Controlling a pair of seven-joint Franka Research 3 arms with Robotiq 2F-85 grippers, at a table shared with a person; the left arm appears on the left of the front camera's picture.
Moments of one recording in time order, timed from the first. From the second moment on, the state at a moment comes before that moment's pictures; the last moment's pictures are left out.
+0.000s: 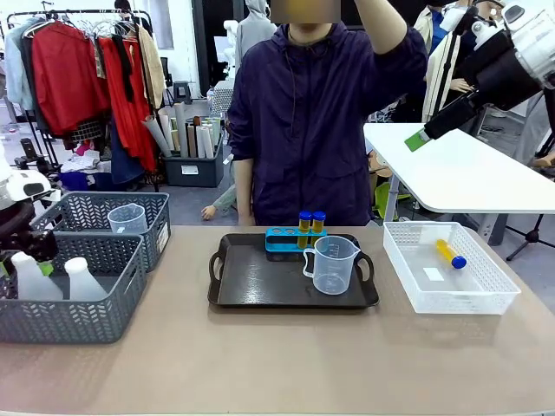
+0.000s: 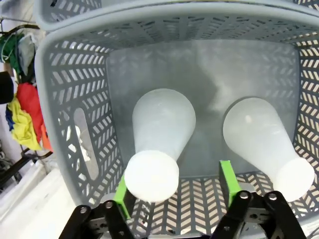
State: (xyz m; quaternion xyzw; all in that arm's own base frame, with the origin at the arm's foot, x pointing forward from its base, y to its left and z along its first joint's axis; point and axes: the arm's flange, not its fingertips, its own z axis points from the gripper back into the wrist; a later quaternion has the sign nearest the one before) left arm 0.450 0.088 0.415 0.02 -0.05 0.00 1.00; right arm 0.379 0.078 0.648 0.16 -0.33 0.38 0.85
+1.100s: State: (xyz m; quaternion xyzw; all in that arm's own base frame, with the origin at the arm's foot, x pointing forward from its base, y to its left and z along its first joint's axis) left arm 0.462 0.095 0.414 0.01 -0.06 0.00 1.00; right arm 0.379 0.078 0.648 0.16 -0.33 0.38 0.85
